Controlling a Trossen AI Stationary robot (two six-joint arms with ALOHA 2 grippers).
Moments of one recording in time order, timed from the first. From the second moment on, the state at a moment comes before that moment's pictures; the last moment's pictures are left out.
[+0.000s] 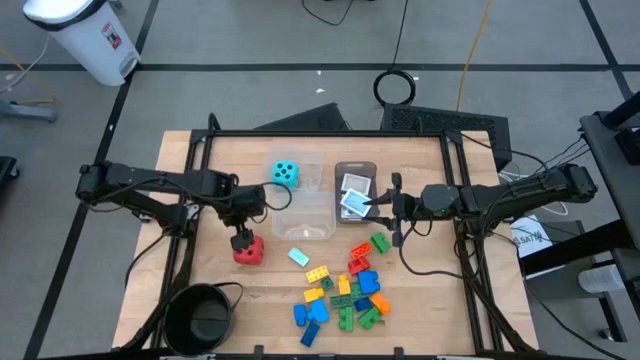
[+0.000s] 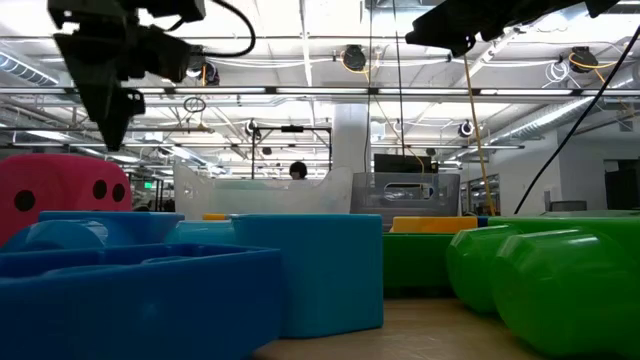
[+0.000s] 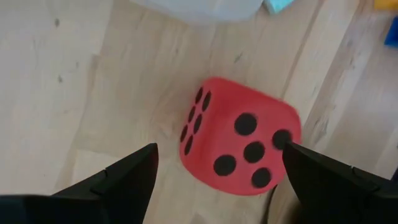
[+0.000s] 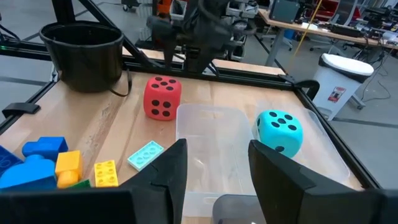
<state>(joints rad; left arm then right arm) 0.01 1.24 0.93 -1.09 0.20 -0.35 0.14 0.99 0.66 0.07 0.21 -0.10</state>
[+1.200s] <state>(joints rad) -0.02 1.24 0.70 -0.73 0.33 -0.28 0.14 0.99 0.66 0.07 0.21 -0.10</state>
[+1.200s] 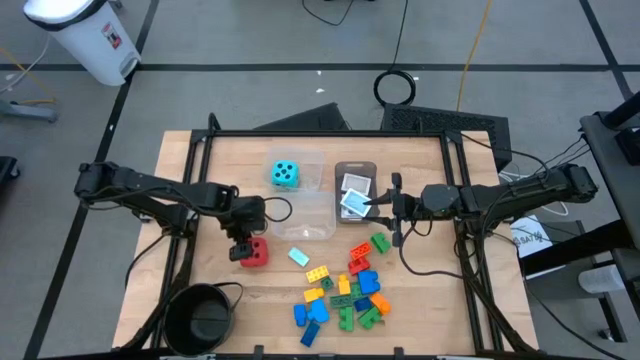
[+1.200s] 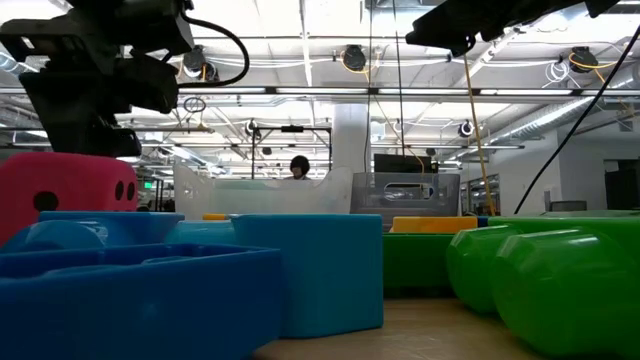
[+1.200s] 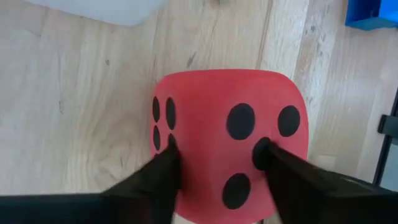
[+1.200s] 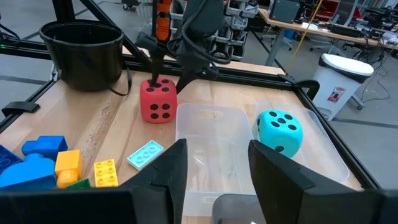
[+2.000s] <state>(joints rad) -0.13 1.13 0.84 -0.74 0.20 -0.38 0.14 0.99 0.66 0.07 0.21 -0.10</state>
